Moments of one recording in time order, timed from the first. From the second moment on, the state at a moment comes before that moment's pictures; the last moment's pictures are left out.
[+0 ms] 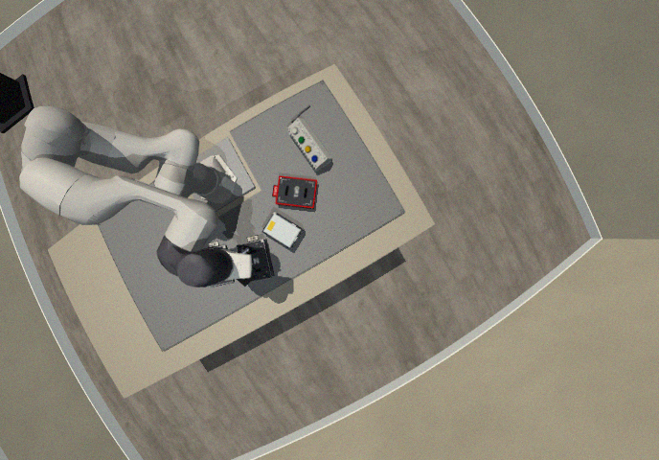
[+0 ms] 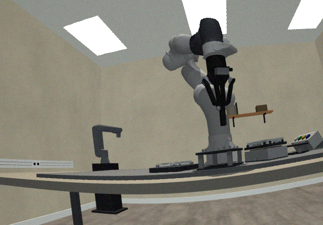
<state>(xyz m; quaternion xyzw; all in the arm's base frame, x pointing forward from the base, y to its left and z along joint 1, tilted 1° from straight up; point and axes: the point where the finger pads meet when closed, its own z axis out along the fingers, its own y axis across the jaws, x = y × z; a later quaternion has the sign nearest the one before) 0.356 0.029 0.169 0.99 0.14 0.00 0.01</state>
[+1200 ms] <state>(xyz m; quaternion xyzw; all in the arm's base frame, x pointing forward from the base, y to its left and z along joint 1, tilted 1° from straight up) 0.102 0.362 0.164 0.75 0.66 0.00 0.01</state>
